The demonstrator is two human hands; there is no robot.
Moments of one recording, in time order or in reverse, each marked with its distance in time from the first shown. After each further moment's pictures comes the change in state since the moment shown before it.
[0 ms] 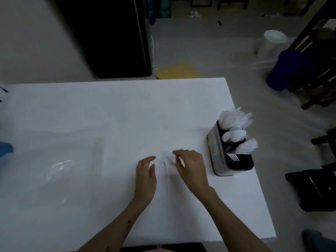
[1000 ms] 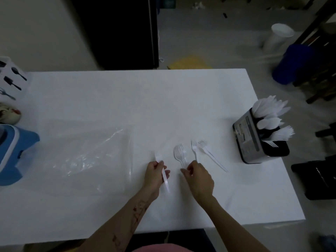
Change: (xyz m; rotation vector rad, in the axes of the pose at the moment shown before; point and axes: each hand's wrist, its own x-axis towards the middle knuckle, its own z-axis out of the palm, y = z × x) left_hand 0.009 -0.058 -0.069 -0.699 -0.179 -0.840; right_hand -0.058 -0.080 0.081 -0.082 -0.314 0.590
